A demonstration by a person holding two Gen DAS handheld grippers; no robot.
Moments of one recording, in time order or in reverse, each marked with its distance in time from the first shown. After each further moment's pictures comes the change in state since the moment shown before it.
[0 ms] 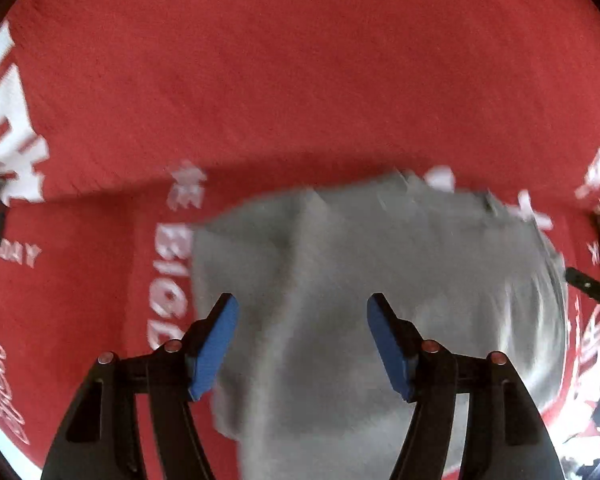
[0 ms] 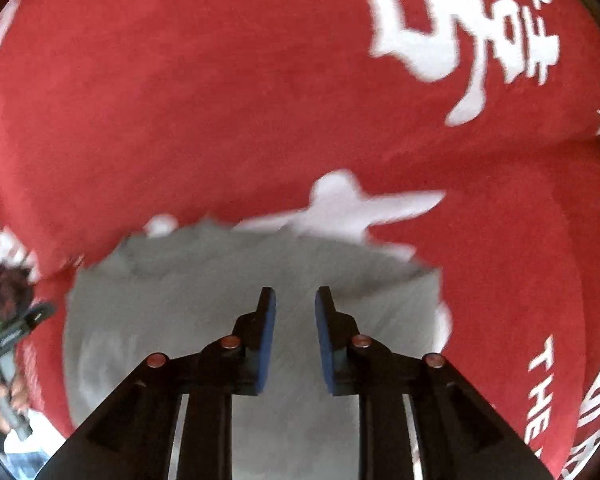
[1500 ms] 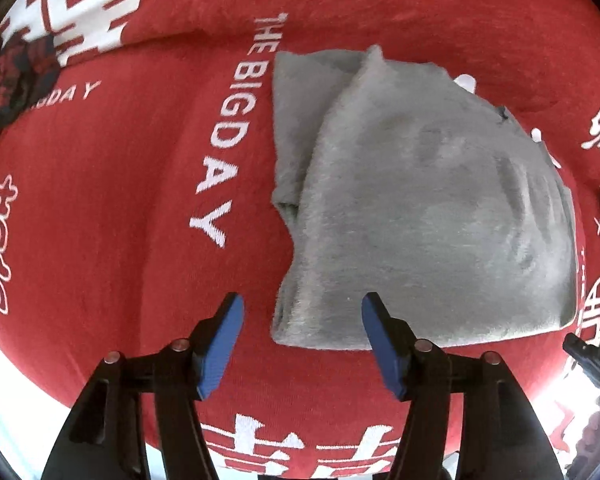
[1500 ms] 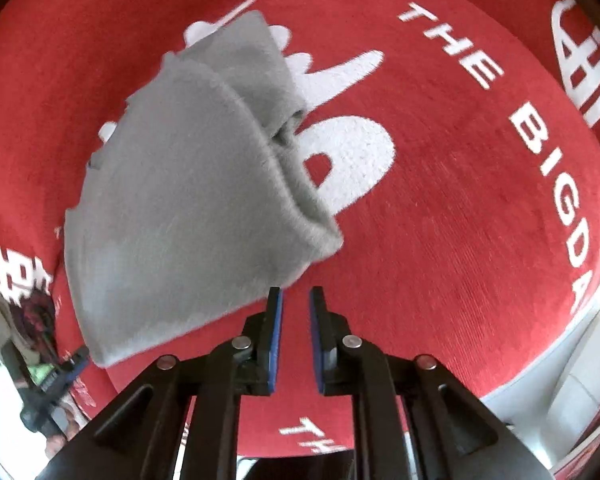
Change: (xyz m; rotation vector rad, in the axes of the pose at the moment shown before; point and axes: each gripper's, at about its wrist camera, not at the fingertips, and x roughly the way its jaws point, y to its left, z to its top) left arm -0.046 0.039 -0.134 -0.133 0.132 0.043; right arm -0.056 -0.060 -0.188 0.440 0.167 -0.019
